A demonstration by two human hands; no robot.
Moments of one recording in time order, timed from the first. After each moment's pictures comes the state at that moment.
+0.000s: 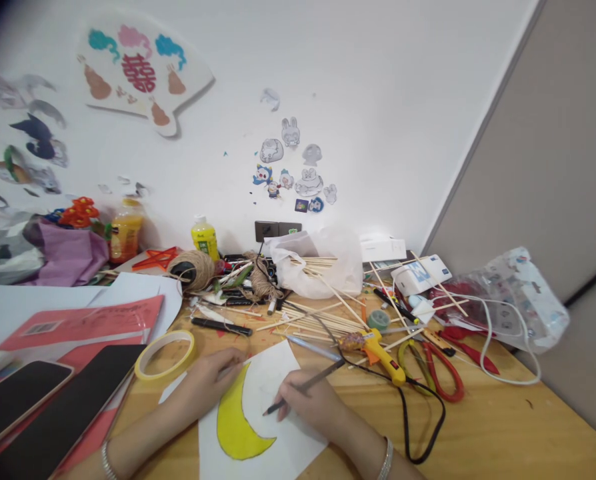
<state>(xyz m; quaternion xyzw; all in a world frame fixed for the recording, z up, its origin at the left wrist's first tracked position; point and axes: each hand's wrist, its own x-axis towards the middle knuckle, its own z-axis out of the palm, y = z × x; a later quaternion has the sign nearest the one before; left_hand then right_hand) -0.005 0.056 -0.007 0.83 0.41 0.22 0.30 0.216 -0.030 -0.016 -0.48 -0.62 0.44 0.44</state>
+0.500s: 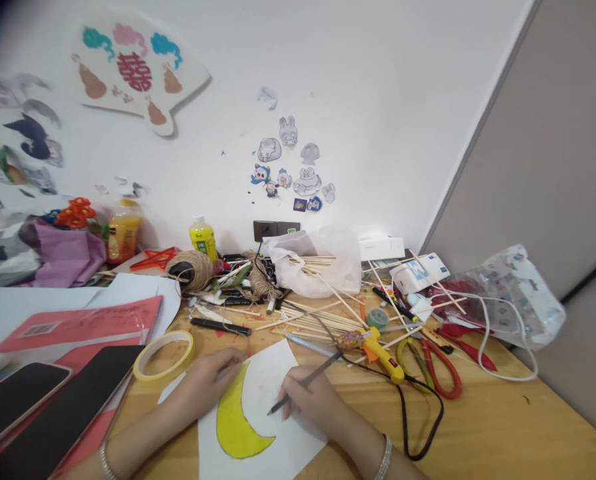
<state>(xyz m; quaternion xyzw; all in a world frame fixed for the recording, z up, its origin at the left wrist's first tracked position) -0.005 0.056 -0.007 0.83 0.42 0.22 0.29 0.218 -0.028 -0.024 -0.49 -0.58 0.46 0.46</state>
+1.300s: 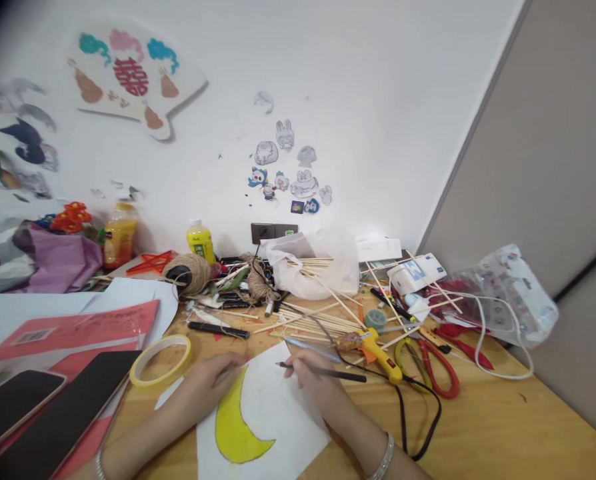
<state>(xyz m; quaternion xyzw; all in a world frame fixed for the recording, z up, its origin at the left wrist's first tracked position) -0.005 0.052 0.004 0.84 0.42 0.18 0.30 0.230 -0.022 -0.017 -0.50 -0.58 0.38 0.52</state>
